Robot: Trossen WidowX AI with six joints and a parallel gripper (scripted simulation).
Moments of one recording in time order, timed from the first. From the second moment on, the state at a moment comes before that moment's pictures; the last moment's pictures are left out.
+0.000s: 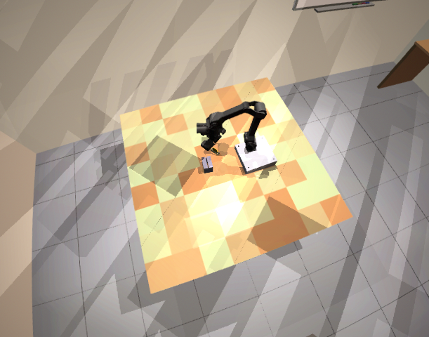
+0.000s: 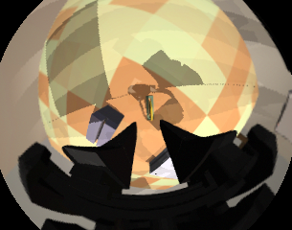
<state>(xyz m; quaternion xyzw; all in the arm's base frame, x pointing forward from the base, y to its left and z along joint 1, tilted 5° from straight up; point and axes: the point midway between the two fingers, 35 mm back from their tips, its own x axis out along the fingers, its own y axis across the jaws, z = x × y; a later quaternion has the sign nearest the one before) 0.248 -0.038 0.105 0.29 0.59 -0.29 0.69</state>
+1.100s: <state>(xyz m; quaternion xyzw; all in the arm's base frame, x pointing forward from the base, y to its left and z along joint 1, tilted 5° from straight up) 0.249 -0.043 0.037 0.29 0.60 -0.29 0.68</state>
